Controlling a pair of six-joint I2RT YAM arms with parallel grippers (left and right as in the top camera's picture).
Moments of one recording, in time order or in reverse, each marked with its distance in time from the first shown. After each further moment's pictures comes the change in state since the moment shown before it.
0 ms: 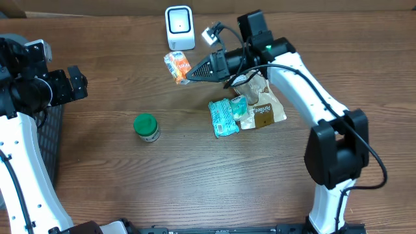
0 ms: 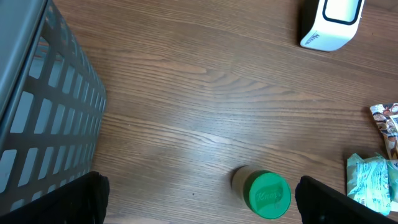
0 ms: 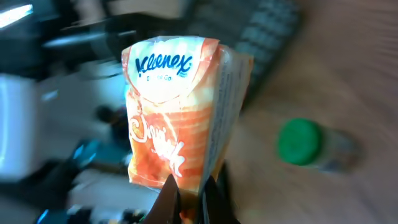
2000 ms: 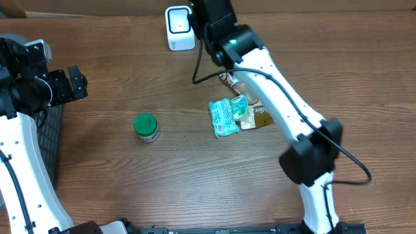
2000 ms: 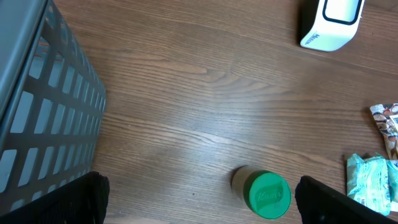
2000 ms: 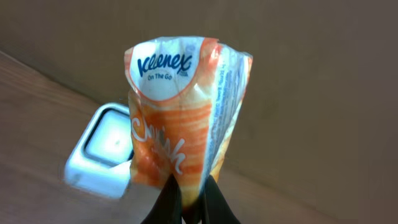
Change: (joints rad) left arm 0.000 0.000 0.000 0.000 0.000 0.000; right arm 0.219 0.153 0.450 0.122 1.854 -0.394
